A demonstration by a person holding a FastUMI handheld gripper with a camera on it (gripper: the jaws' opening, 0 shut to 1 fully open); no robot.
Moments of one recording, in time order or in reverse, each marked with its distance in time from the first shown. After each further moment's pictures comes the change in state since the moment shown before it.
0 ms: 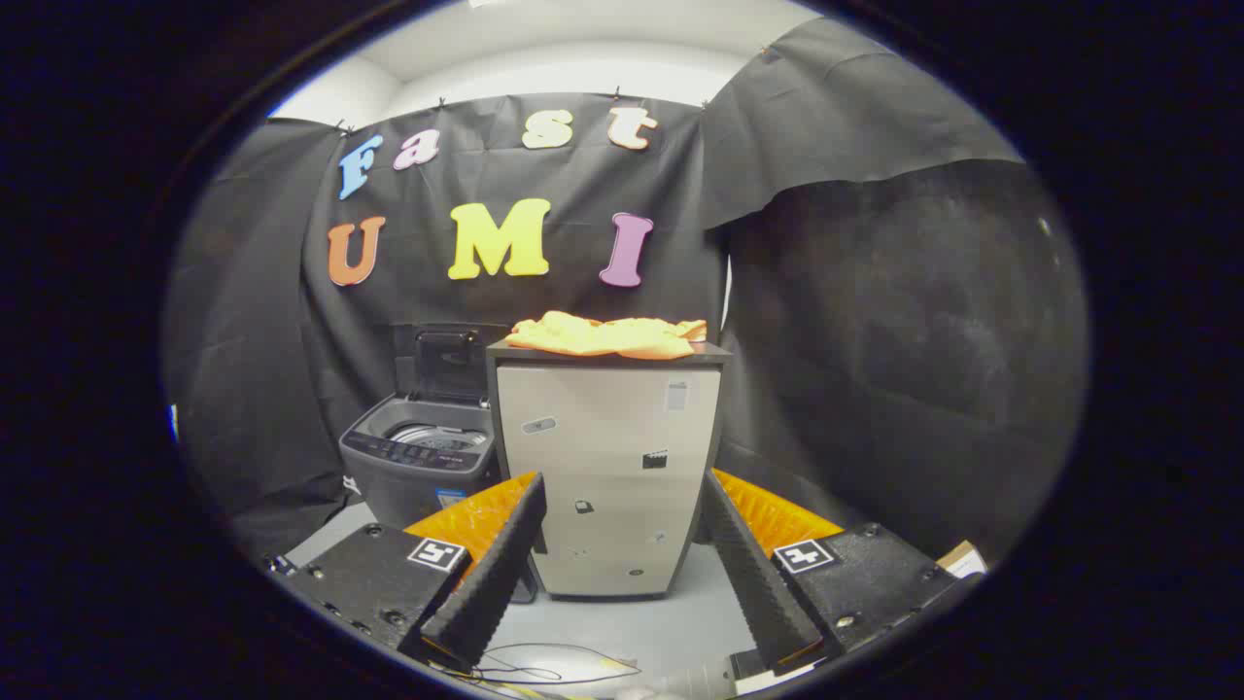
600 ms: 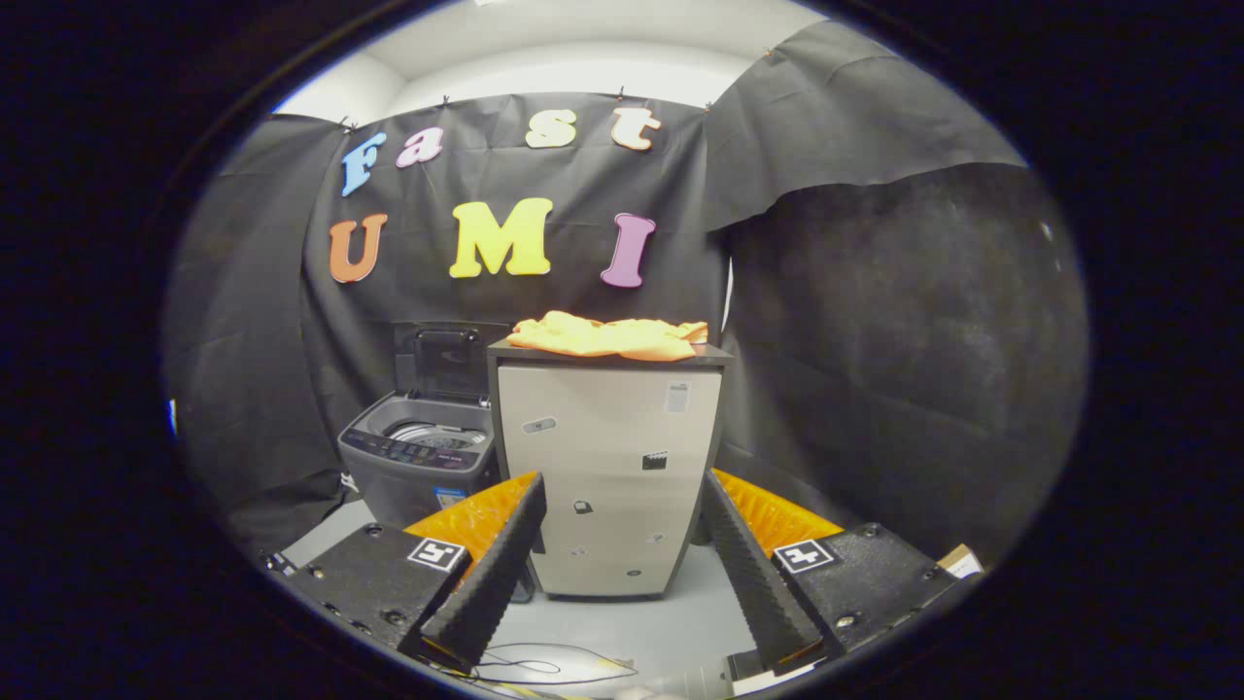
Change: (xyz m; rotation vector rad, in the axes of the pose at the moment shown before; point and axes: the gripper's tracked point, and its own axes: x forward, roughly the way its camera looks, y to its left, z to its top) arm 0.000 0.002 0.004 -0.010 -0.008 -0.005
